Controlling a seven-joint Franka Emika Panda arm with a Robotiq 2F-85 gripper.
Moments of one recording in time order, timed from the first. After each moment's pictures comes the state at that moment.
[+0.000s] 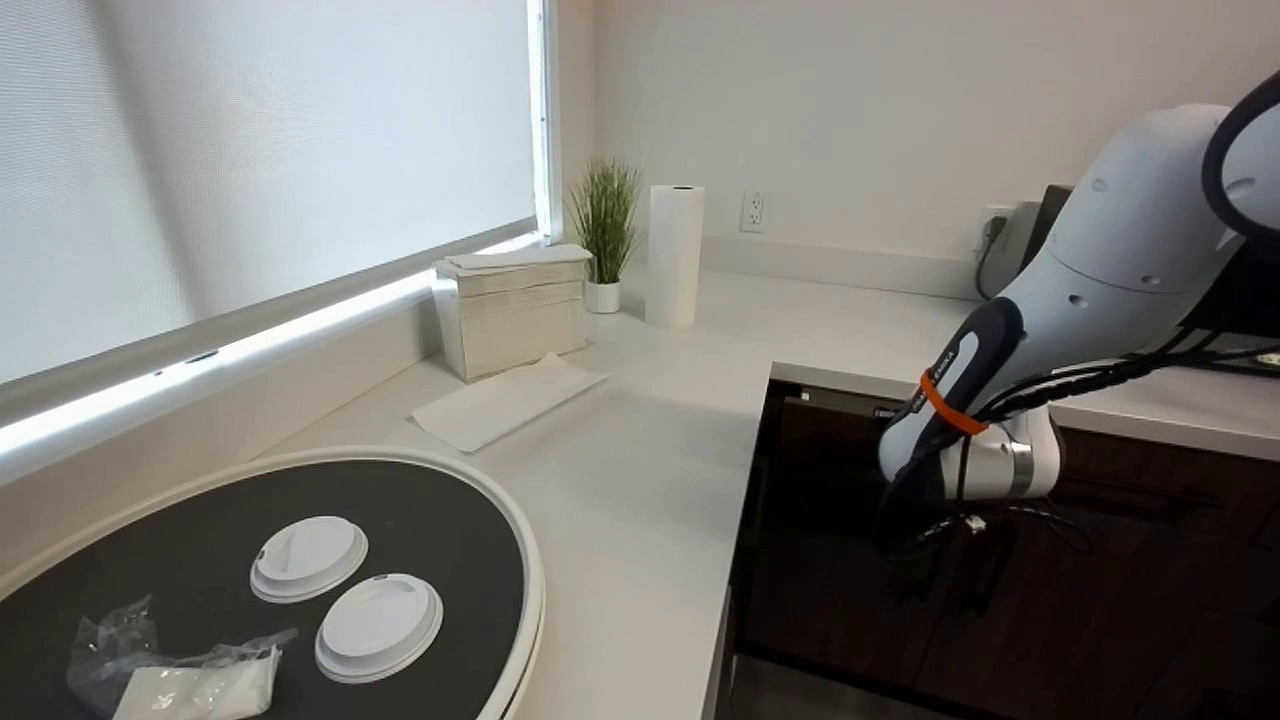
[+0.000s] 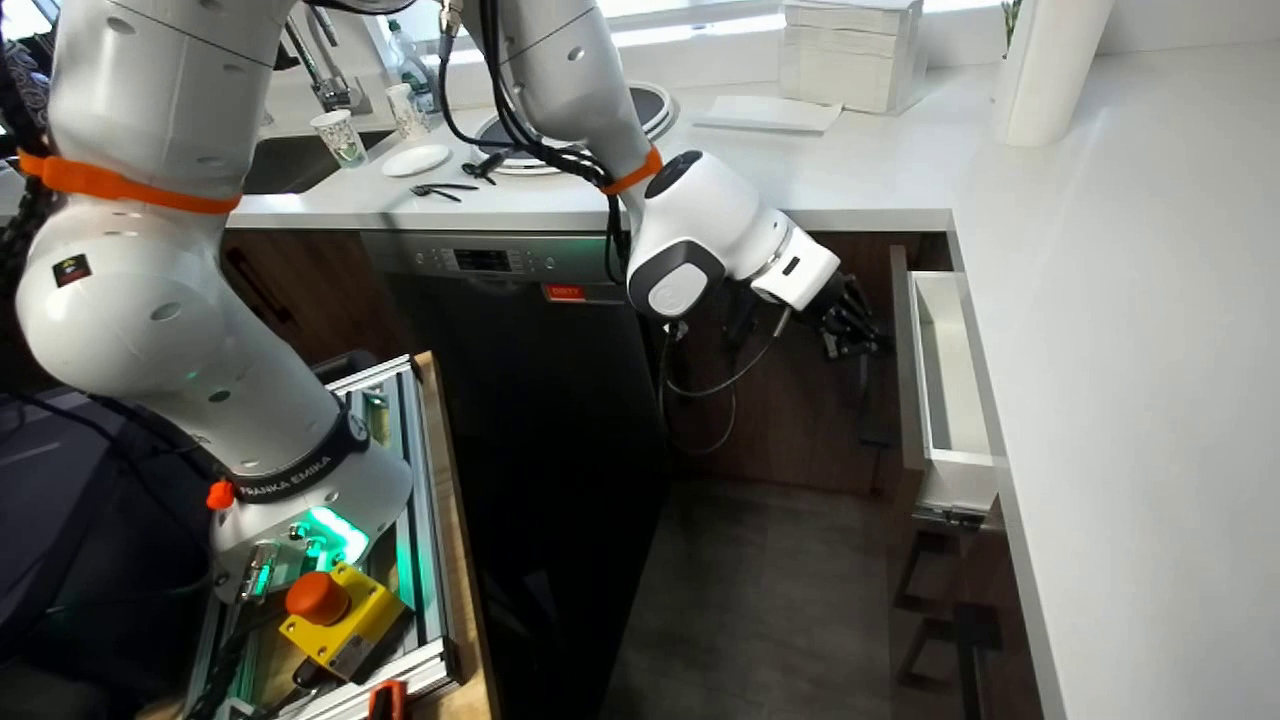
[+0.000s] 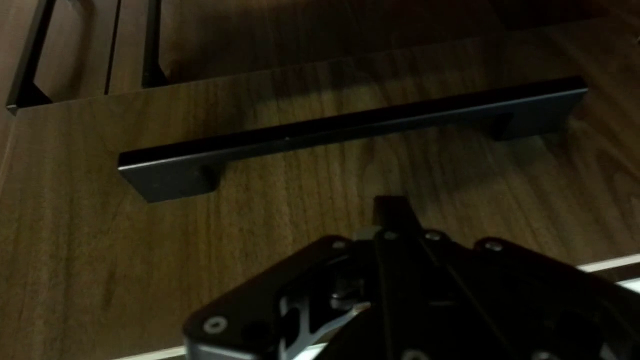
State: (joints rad) arm 0.28 0.73 -0.33 -2.19 0.45 3.57 0.41
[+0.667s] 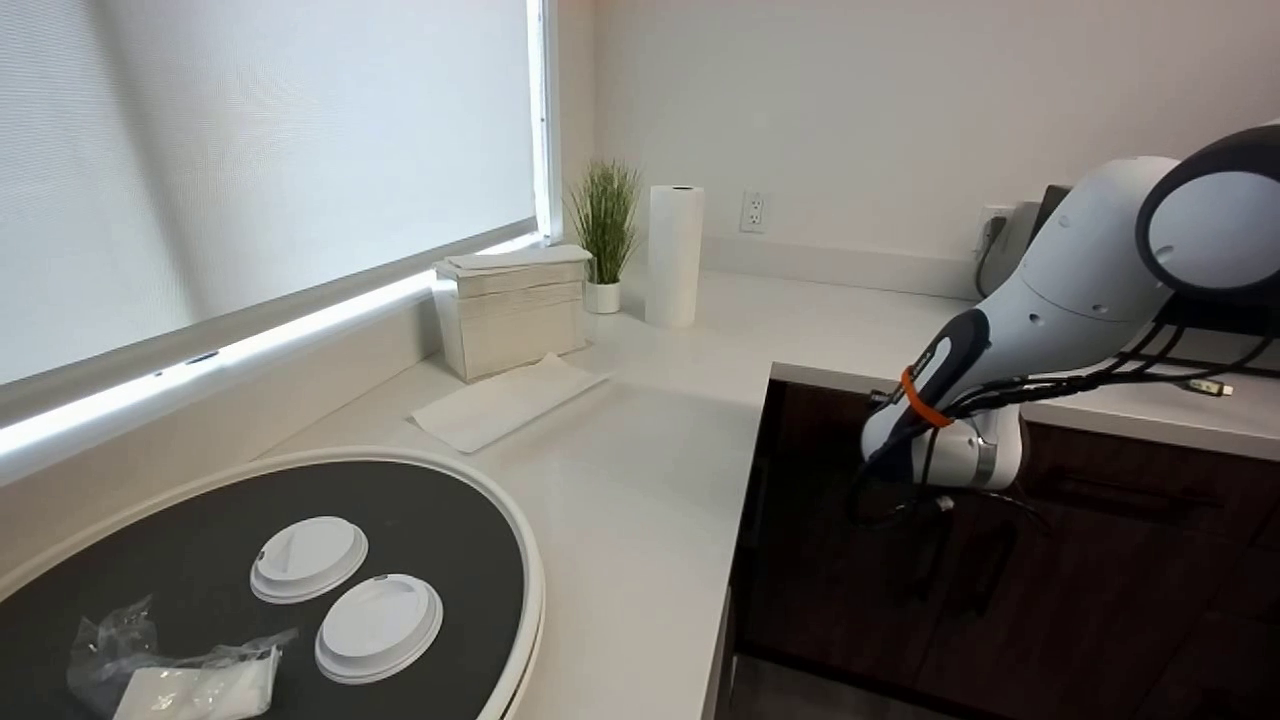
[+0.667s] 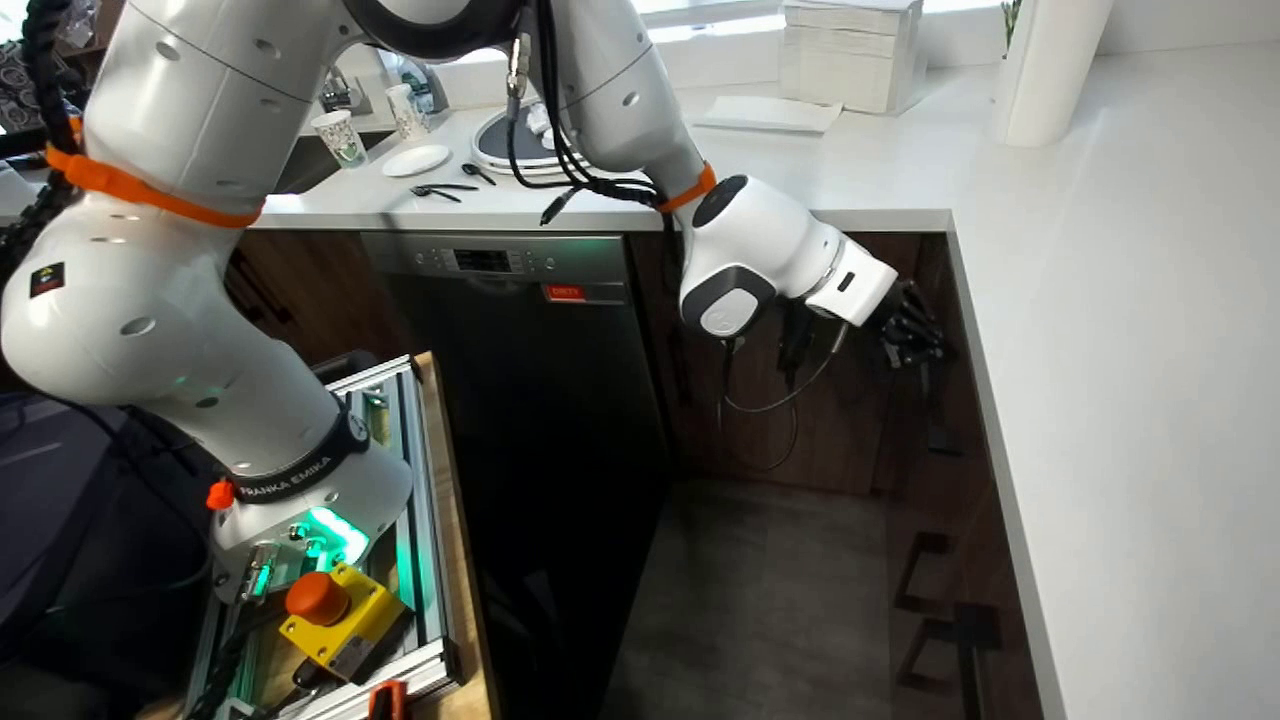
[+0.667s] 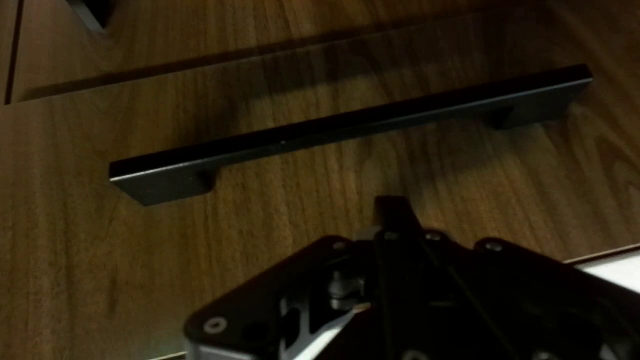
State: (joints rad) arm 0.15 0.87 -0.27 -1.96 0.50 3.63 0.32
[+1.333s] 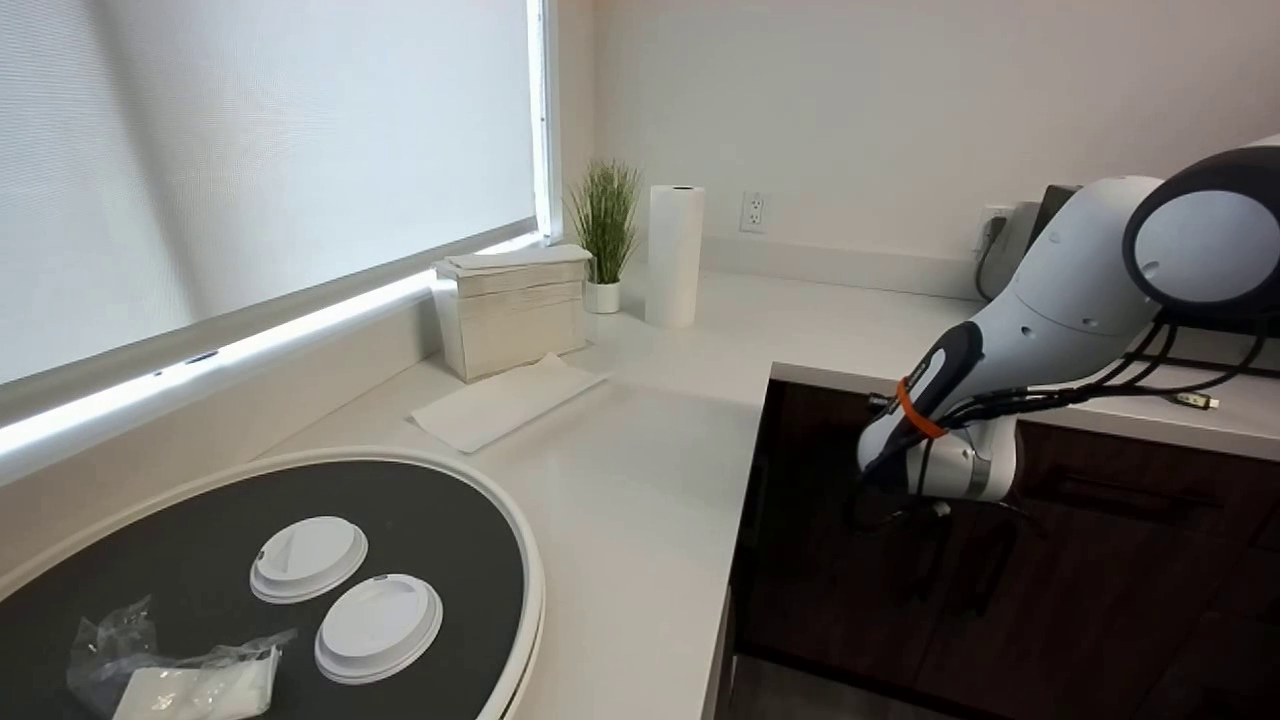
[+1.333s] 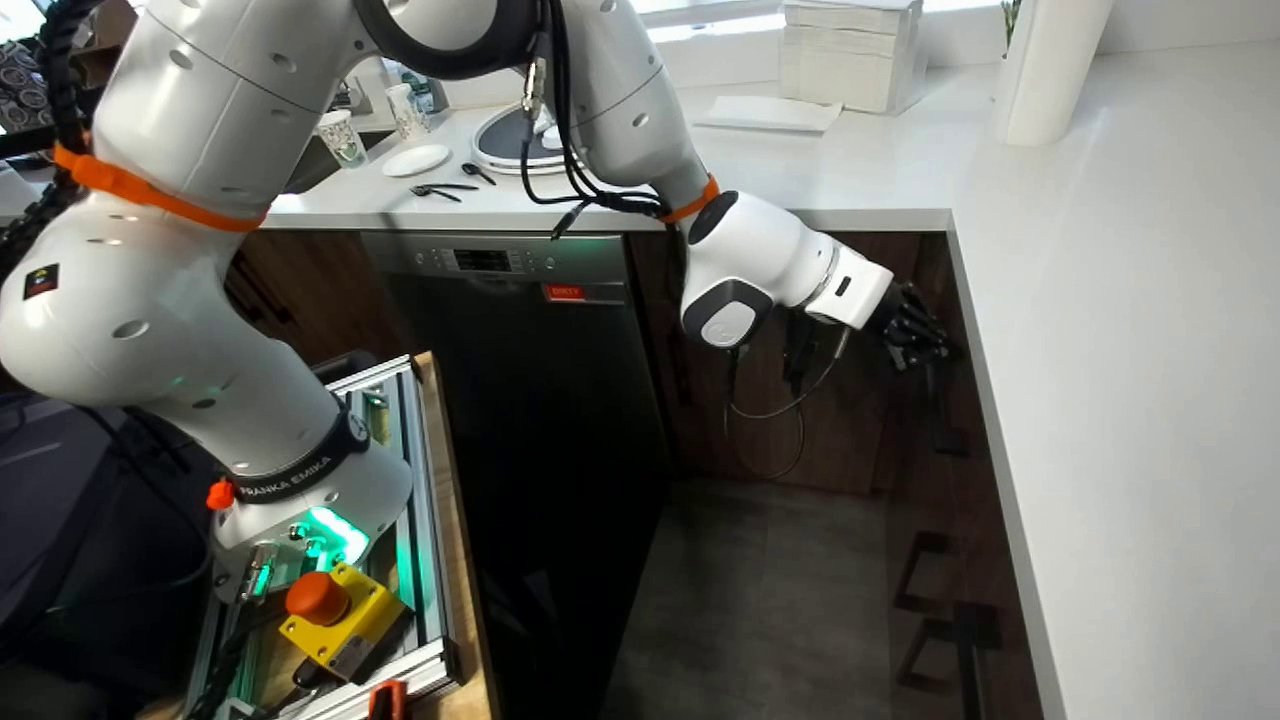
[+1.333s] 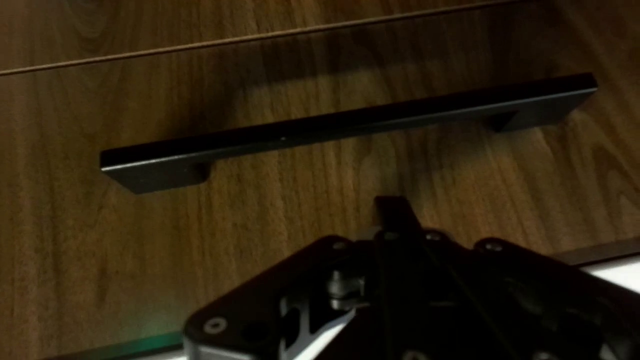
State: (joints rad) arm 0.12 0.91 -0.23 -1.94 0.51 3.73 0.25
